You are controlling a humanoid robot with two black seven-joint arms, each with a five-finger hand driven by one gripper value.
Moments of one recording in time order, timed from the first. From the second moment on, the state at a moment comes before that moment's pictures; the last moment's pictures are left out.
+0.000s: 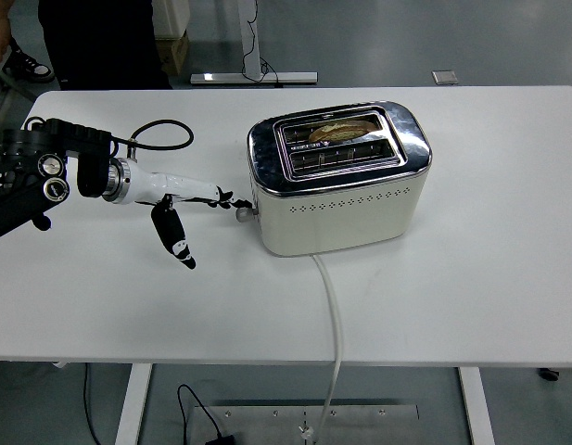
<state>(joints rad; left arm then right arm) -1.09 0.61 -0.30 -1.24 1.23 -0.61 0.02 0.00 0.00 0.43 0.09 -0.31 0.06 0.06</state>
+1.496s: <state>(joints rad) -1.31 0.63 -0.32 -0.92 0.82 -0.61 0.02 0.00 0.00 0.43 0.09 -0.31 0.06 0.06</state>
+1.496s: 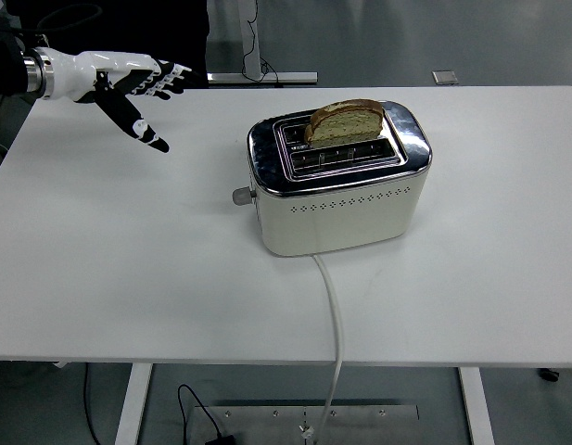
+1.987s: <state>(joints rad) -1.37 0.48 -0.35 -0.58 0.43 -0.49 0.00 0.00 0.00 0.43 0.09 -0.31 0.06 0.06</state>
